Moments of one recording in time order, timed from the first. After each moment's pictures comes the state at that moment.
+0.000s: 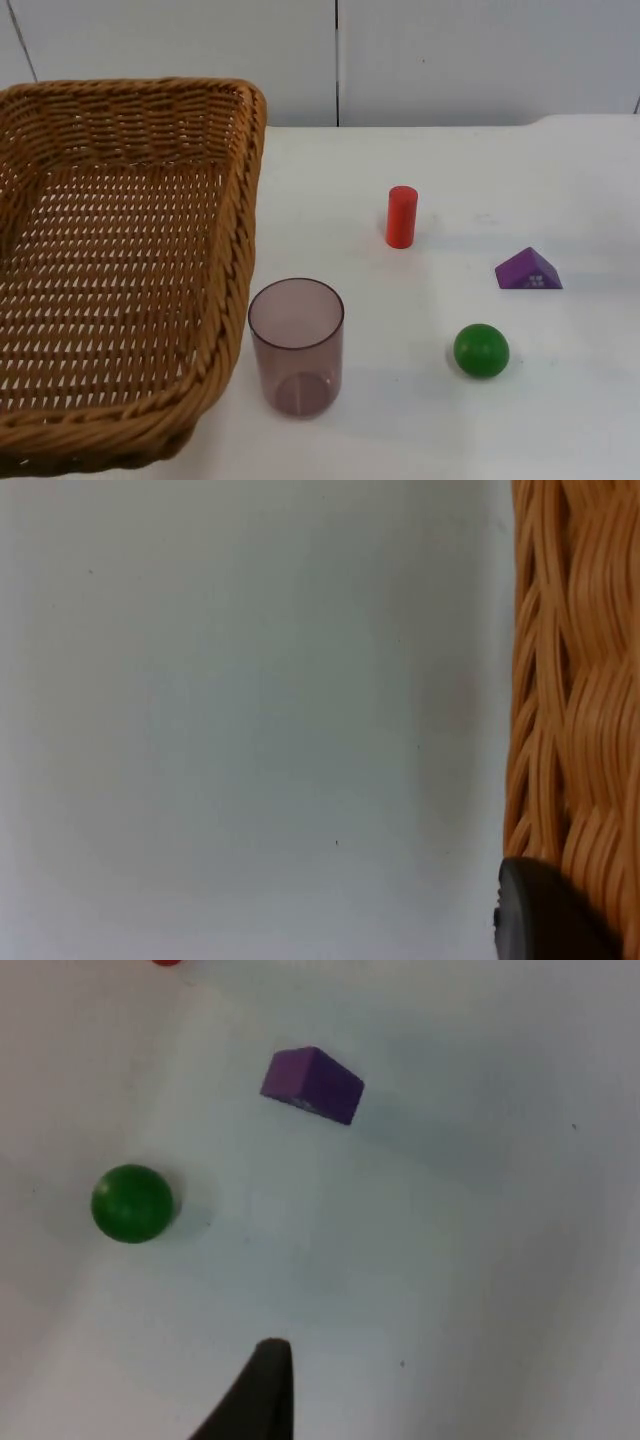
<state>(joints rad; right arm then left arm) 0.00 1.28 -0.99 0.23 0.87 -0.46 0.21 1.24 -0.65 -0.65 0.88 0.44</state>
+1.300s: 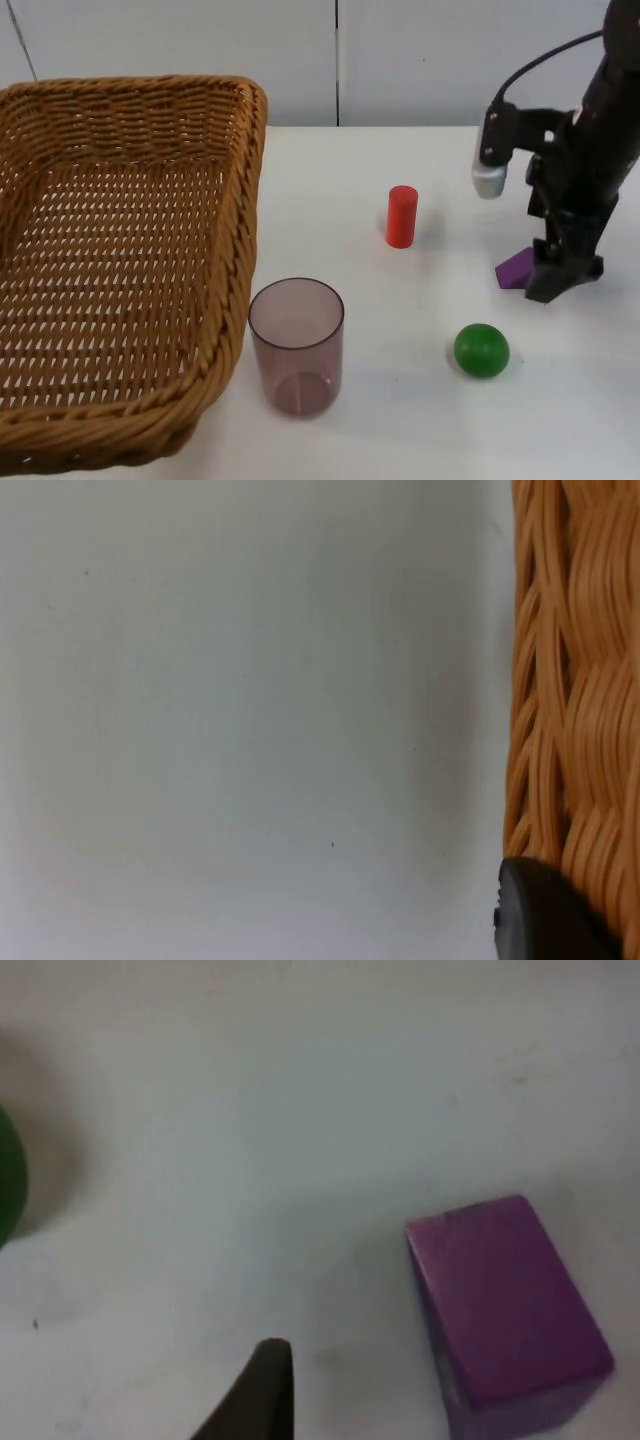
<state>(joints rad) 0.28 2.19 -1.48 0.06 0.74 -1.07 0.21 1.24 -0.65 -0.66 0.88 0.44</state>
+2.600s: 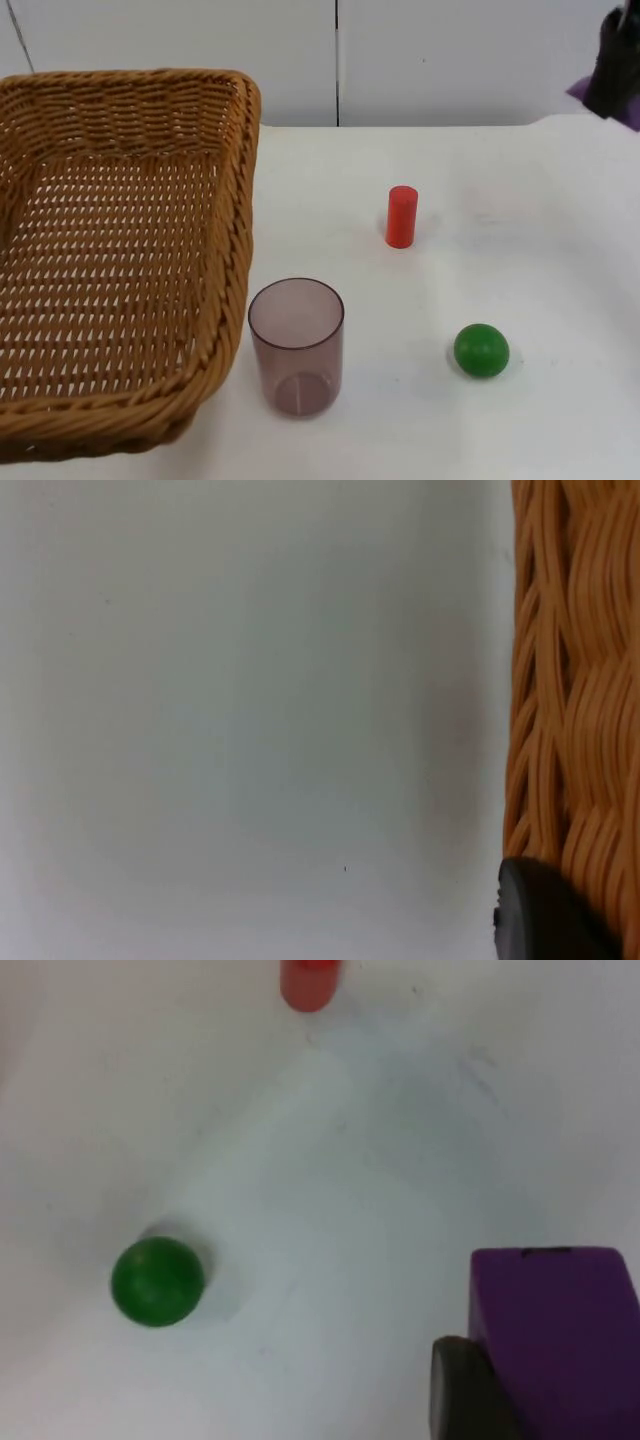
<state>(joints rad) 0.29 1.75 -1.49 0.06 1.02 -0.47 0.21 1.24 -0.65 -0.66 0.84 0.44</state>
